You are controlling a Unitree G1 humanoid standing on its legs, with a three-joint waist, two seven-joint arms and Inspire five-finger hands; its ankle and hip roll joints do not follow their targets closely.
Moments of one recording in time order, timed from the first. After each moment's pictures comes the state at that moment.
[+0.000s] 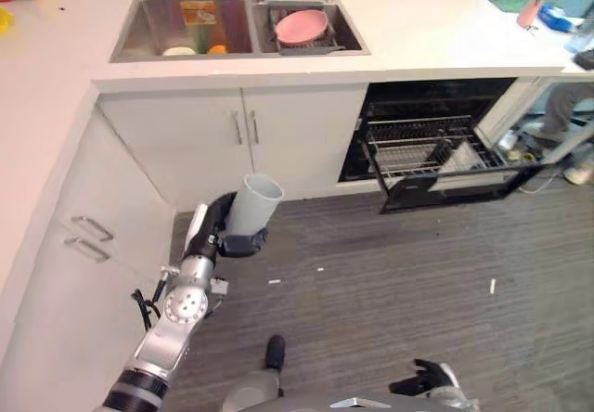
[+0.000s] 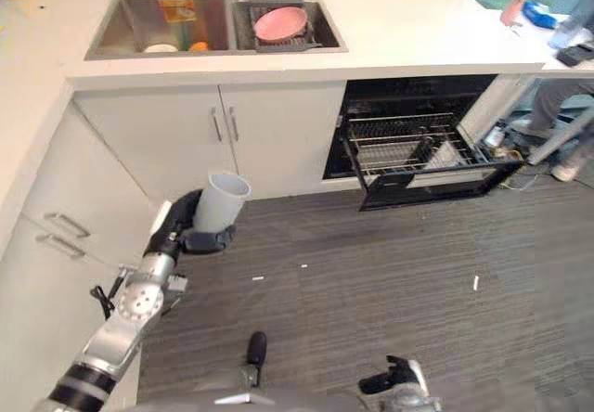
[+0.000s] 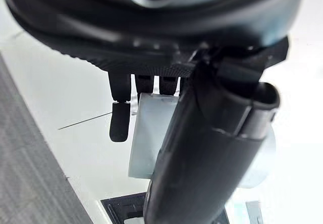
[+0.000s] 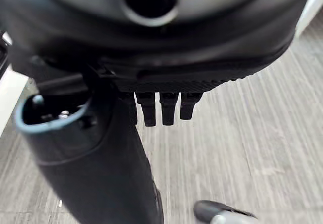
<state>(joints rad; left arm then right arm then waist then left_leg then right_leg) 0.03 0.51 -0.22 0.05 -0.09 -0.02 0.29 0.01 -0.18 0.22 1.20 0.12 -0.02 -0.24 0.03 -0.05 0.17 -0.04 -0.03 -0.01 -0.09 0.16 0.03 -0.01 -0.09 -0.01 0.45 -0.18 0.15</state>
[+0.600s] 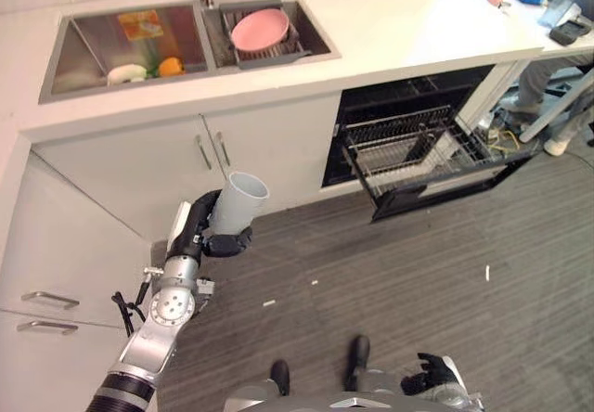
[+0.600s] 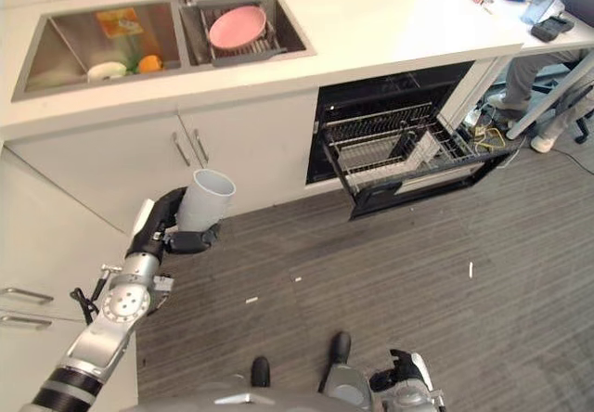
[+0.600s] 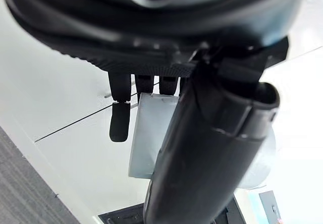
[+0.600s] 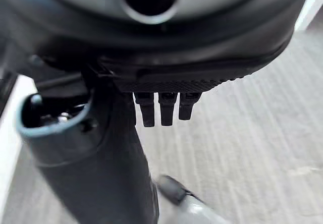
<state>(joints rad) 0.11 0.50 -0.14 0.04 -0.06 -0.02 0.33 0.06 -0.24 0.22 1.00 0.04 -0.02 -0.27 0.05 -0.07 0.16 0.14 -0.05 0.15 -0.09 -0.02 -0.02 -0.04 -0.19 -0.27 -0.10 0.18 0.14</state>
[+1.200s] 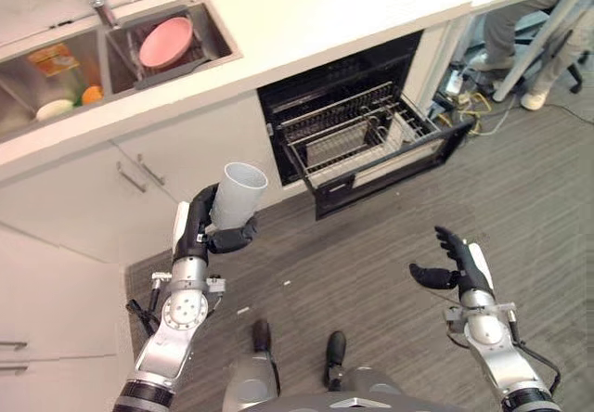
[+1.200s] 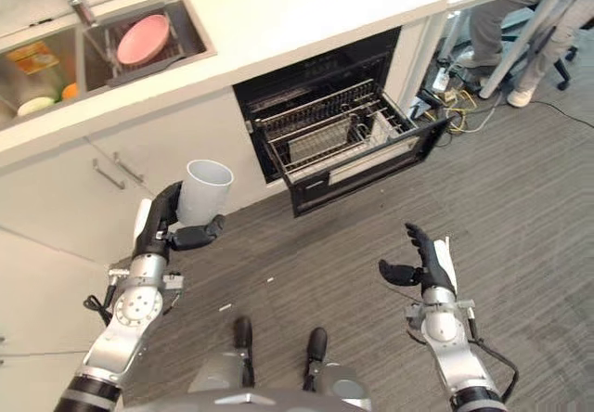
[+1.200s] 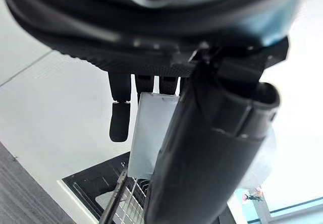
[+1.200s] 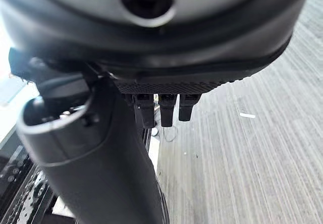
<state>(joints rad) 0.09 0.39 -0.13 -0.02 -0.01 -0.03 0.39 0.11 -0.45 0.06 0.31 0.00 -0.04 -0.29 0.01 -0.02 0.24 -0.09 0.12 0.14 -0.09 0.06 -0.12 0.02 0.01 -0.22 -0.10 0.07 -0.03</state>
